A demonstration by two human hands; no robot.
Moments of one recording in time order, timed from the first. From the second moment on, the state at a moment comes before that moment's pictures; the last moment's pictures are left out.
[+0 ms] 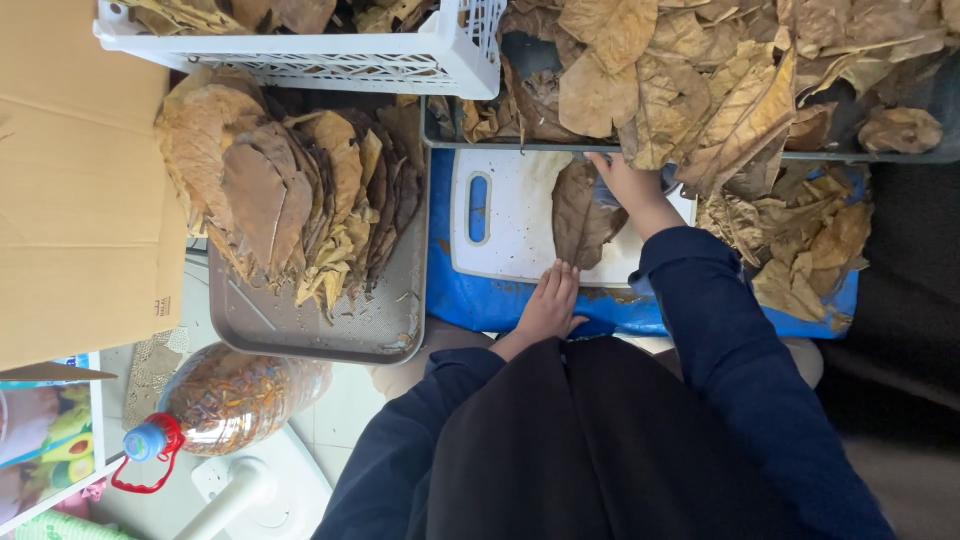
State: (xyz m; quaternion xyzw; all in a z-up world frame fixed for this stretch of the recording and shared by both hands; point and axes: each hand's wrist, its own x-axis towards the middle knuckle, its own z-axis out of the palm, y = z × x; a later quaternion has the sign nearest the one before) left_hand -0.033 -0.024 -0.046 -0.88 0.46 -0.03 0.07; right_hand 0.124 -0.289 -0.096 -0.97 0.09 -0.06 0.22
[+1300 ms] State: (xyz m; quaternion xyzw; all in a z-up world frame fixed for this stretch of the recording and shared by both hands) left_hand -0.030 -0.024 -0.050 -0.88 0.47 -0.03 0.04; right_hand 0.100 -0.277 -0.081 -0.94 -0.05 -0.27 0.20
